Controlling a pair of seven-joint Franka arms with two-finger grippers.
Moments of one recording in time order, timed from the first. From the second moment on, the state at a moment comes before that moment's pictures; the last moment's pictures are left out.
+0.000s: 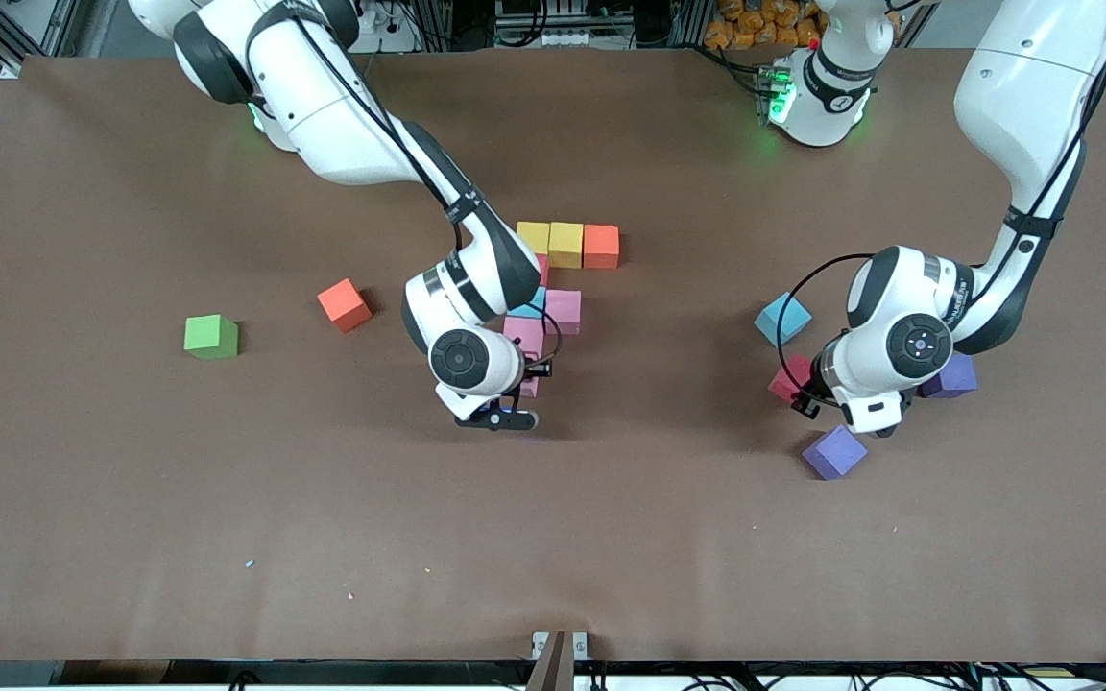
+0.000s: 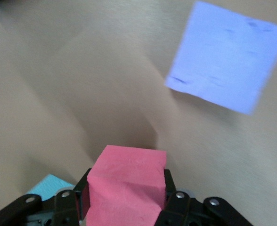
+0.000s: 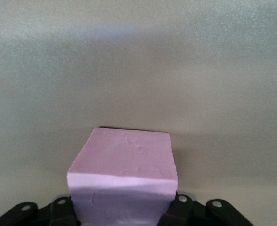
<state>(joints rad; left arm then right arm) 0.12 0.54 -0.38 -1.85 0.19 2.22 -1.39 0.66 0.92 -0.06 -1.25 0.33 2.01 0.52</state>
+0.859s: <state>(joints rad) -0.06 0.55 -0.39 -1.78 0.06 2.13 -1.87 0.66 0.92 -0.06 -1.25 0.33 2.01 0.52</state>
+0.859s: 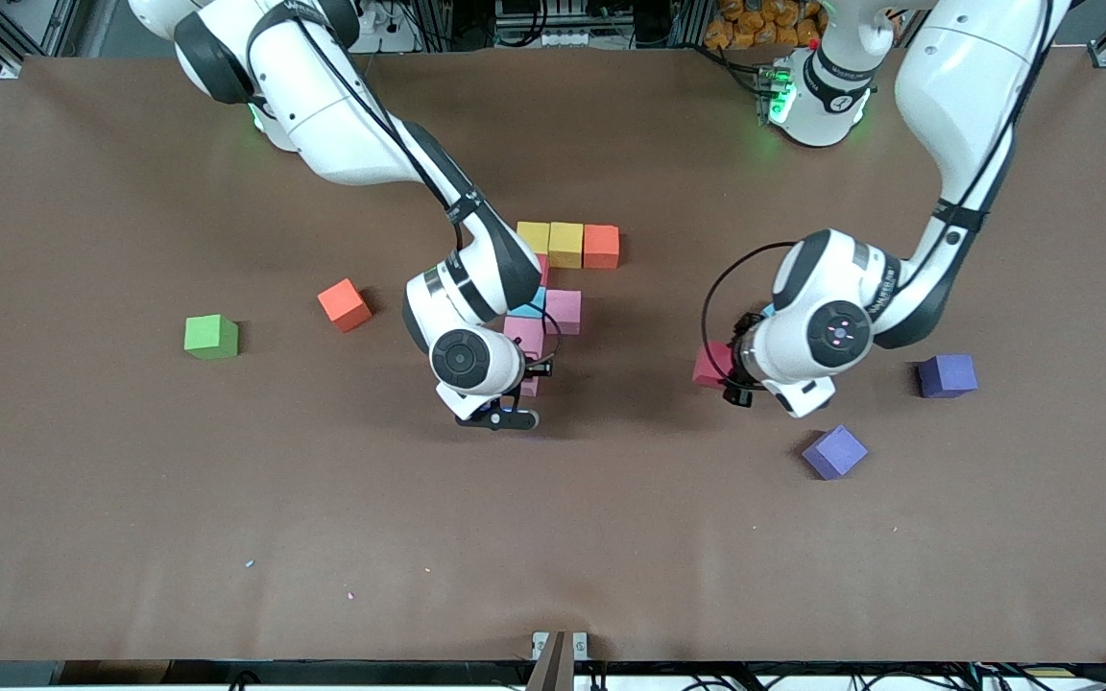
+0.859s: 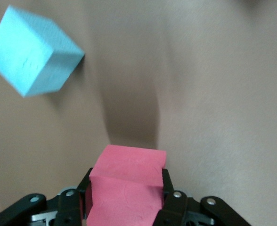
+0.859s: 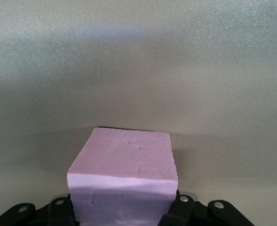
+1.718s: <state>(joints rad) -0.21 0.54 -0.41 -1.84 0.05 2.20 -2.23 0.65 0.90 -0.06 -1.23 0.33 1.96 0.52</state>
